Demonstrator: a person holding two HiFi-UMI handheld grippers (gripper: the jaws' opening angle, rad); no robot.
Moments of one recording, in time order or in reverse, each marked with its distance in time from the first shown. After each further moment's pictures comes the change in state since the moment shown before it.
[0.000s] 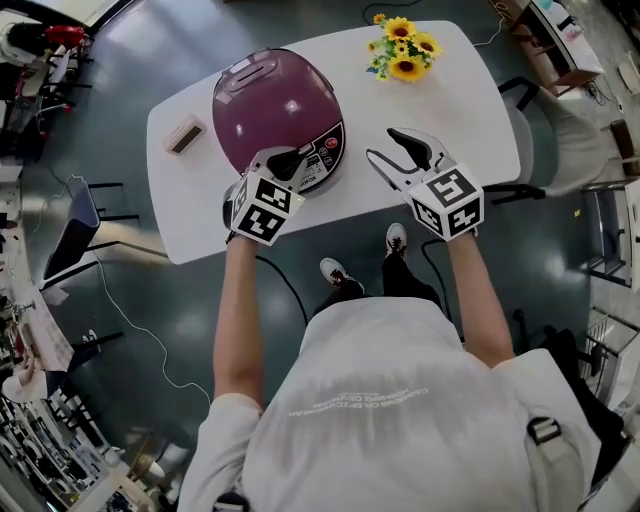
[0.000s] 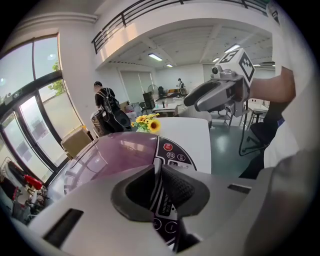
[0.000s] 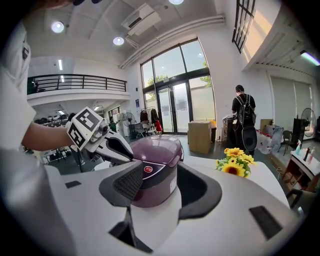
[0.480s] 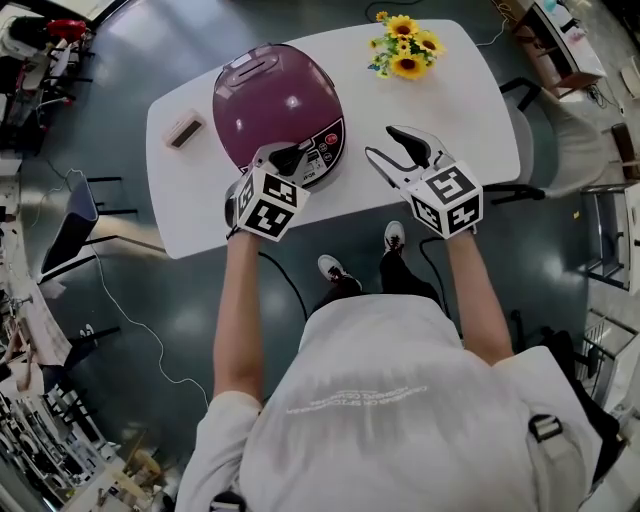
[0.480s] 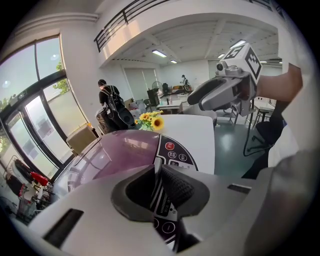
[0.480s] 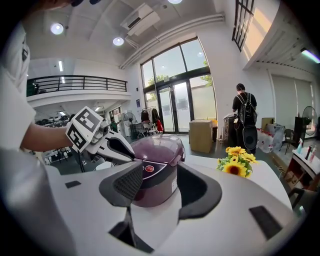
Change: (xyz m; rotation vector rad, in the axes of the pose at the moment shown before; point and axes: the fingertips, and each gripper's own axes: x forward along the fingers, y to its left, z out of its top) left arm 0.001 0.000 -0.001 -0.020 0.042 0.055; right arm 0.001 0.003 0.000 0.007 0.002 0.017
